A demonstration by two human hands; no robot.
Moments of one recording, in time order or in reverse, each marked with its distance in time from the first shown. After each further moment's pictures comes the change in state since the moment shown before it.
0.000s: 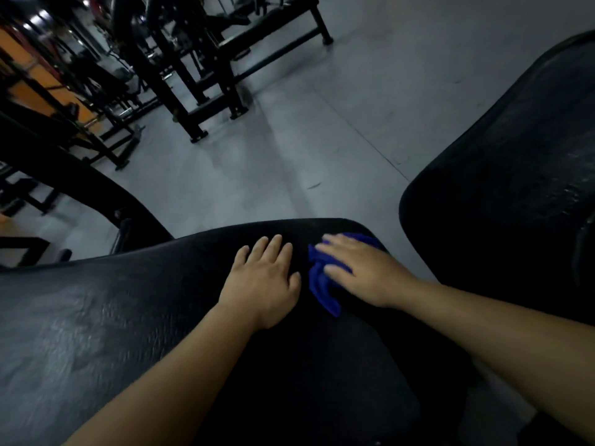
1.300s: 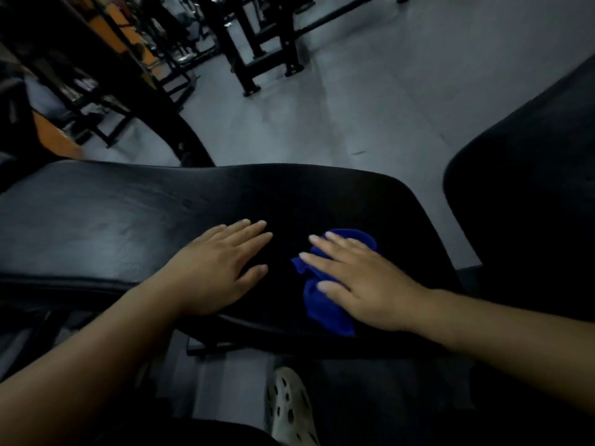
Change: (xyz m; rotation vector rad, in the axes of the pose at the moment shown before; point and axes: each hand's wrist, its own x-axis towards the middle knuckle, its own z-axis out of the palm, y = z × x) left_hand -0.163 -0.071 -0.021 -0.020 -0.090 0.035; right_hand -0.098 -0.105 0.002 -0.052 -0.246 -0.386
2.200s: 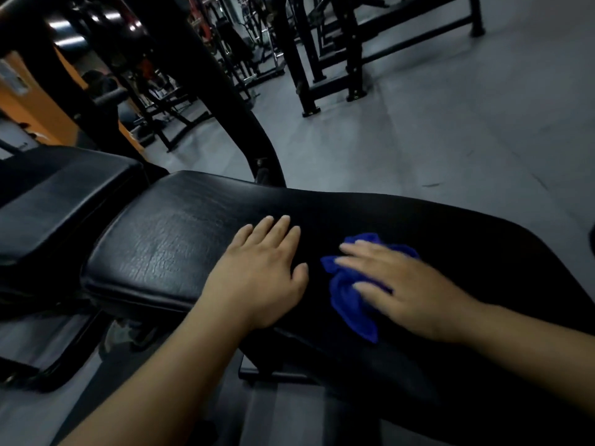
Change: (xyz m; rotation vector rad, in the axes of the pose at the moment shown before) left_hand -0.030 -0.096 -0.005 -0.005 0.180 -0.307; right_hand 0.135 -0.063 0.009 0.070 0.124 -0.109
